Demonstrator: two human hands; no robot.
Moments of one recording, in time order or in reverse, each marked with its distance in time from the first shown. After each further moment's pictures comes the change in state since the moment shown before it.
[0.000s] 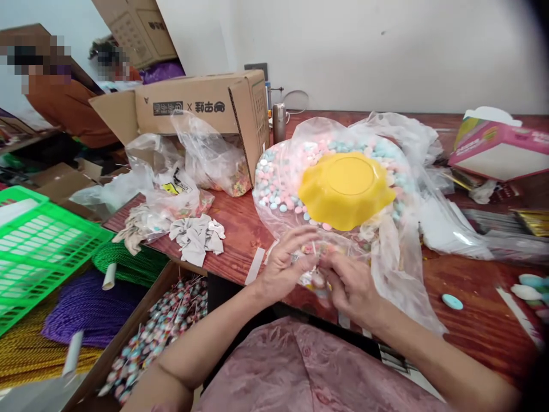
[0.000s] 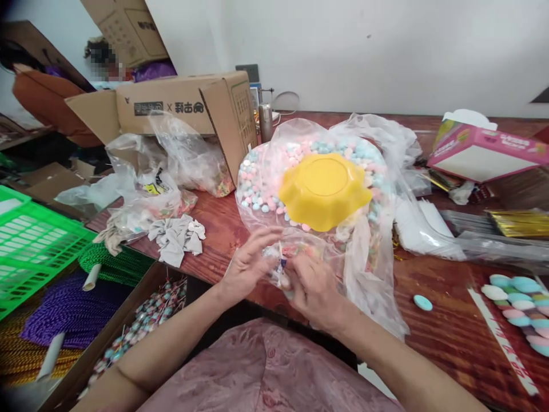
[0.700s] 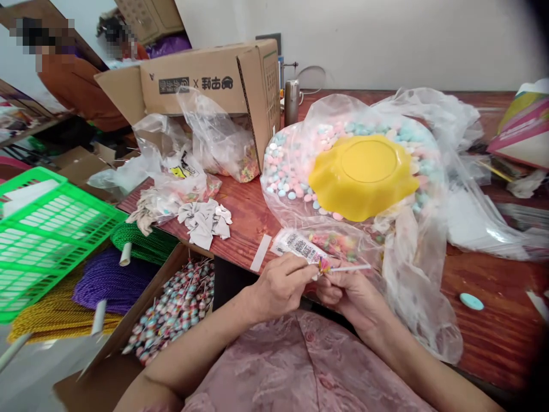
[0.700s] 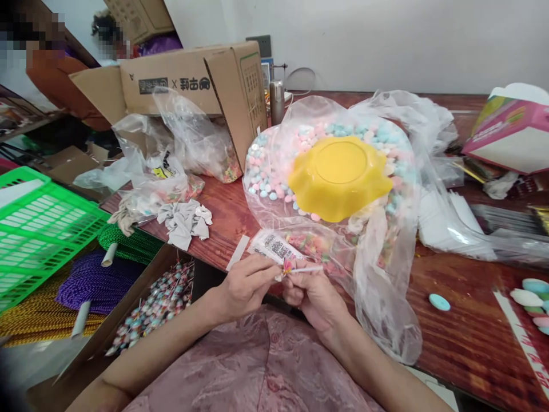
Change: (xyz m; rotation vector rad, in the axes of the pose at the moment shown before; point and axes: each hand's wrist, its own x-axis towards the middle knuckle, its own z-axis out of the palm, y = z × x) left_hand -0.050 -0.008 -0.007 0.857 -0.157 0.449; right_hand -0.016 -0.017 0.026 1.352 -0.103 1.095
